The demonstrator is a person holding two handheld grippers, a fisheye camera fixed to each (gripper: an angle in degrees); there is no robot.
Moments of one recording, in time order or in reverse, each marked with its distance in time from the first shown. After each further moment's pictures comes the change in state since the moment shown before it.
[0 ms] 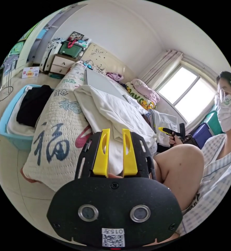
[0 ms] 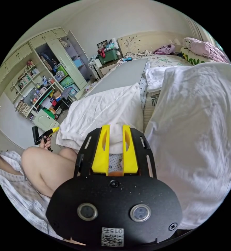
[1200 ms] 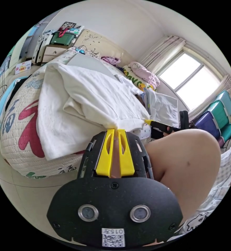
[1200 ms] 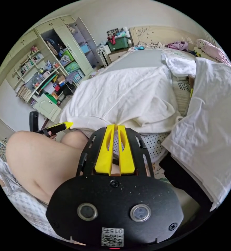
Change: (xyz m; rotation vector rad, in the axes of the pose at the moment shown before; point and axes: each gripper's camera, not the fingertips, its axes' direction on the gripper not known) left arm 0.106 0.033 0.076 -0.179 -0.012 0.014; right arm -0.087 0.092 0.089 -0.138 0.000 -0.069
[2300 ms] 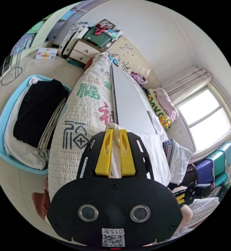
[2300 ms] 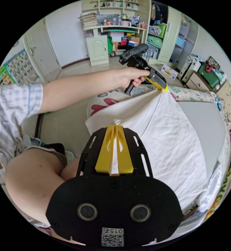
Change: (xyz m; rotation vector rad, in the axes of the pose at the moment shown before) left arm -0.217 -0.223 0.010 0.103 -0.044 -0.261; right arm -0.257 -0.075 0.136 -0.252 -0.124 -0.879
